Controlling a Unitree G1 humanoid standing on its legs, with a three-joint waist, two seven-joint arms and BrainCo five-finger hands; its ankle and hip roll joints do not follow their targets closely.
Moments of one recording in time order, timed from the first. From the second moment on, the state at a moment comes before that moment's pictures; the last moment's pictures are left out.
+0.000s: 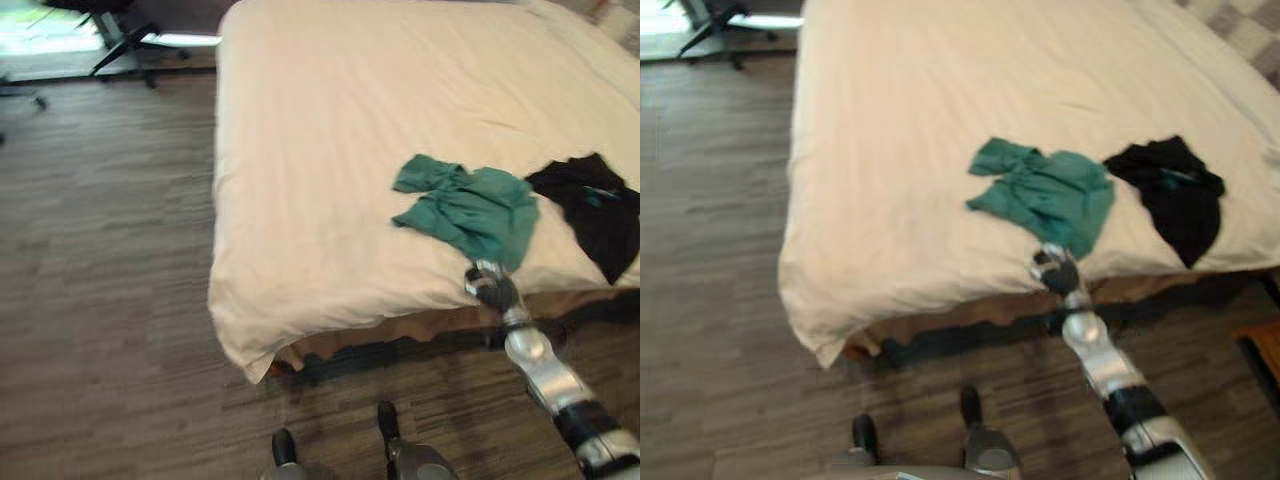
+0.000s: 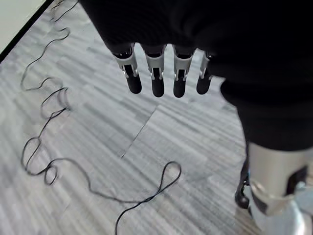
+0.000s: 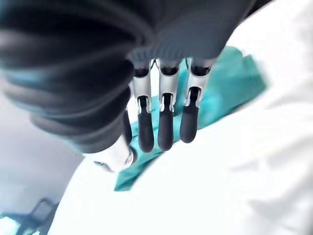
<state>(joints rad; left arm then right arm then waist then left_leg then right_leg) 0.16 0.40 -0.24 1.27 0.45 0.05 0.22 -0.33 -0.53 0.30 0.37 0.04 -0.08 -0.29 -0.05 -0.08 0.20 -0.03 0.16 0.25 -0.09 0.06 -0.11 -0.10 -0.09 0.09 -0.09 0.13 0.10</state>
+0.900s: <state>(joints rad) -0.35 0.36 -0.43 1.02 0.32 -0.05 0.35 -0.53 -0.17 1.04 0.33 0.29 -0.15 -0.06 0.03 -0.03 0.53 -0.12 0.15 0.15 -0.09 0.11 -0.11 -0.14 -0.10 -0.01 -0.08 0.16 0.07</state>
